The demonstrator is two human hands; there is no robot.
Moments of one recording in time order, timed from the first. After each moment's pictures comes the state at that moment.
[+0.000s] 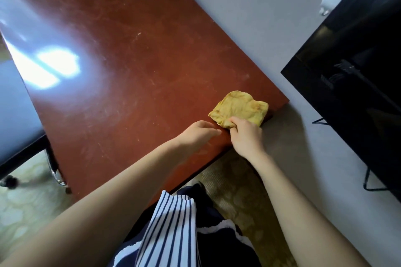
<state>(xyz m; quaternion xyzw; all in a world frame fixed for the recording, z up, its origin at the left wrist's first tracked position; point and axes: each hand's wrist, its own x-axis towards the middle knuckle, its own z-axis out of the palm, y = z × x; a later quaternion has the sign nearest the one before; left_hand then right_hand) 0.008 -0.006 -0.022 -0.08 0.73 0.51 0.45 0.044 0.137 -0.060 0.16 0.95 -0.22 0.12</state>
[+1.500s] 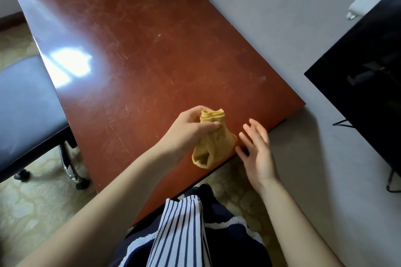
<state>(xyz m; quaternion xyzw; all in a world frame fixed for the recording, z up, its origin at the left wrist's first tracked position) 0.017 -0.071 0.024 -0.02 0.69 0.65 0.32 0.088 0.088 -0.039 0.31 0.50 -0.81 0.02</state>
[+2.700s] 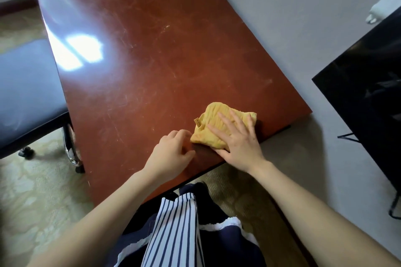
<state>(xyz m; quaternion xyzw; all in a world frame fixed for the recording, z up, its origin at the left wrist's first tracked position) 0.051 -0.086 -0.043 0.04 0.92 0.30 0.24 0.044 0.122 -0.108 -0.19 0.98 -0.07 0.03</state>
